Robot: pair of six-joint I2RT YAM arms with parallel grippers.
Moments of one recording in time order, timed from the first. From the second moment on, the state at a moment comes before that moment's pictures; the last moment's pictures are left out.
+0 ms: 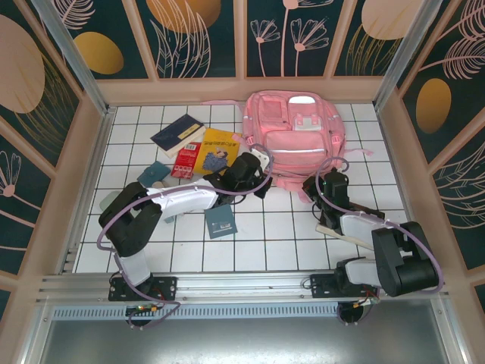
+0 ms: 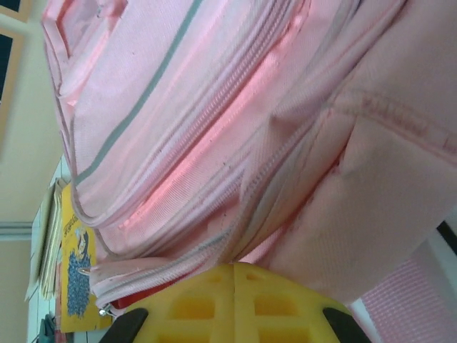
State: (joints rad) left arm -0.88 1.80 1.15 0.02 0.04 -0.35; right arm 0.23 1.28 0.33 0.41 -0.09 0.99
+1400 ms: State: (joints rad) left arm -0.83 2.11 1.33 0.08 0.21 -0.32; right arm 0.19 1.27 0.30 0.42 -0.19 0.91
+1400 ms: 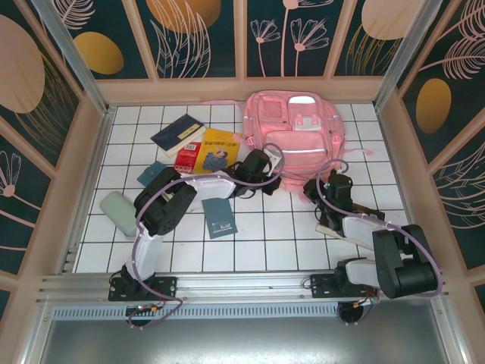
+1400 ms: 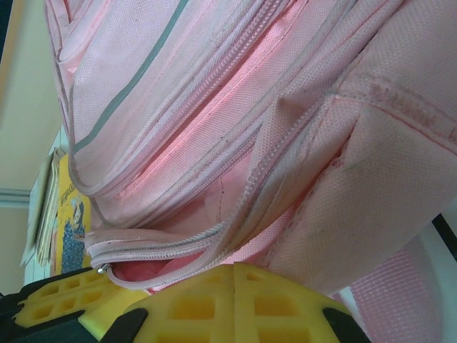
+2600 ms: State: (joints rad) left arm -0.82 2.02 1.25 0.03 0.07 -0.29; right arm 0.37 1.22 0.26 0.38 -0.13 0.99
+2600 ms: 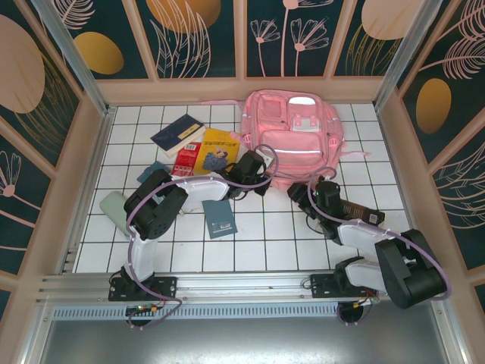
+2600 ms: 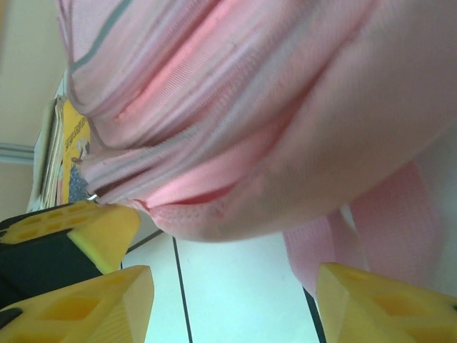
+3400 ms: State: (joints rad) left arm -0.81 2.00 1.29 -0.06 -0.03 -0.26; right arm 0.23 1.35 0.30 0.54 -0.18 1.04
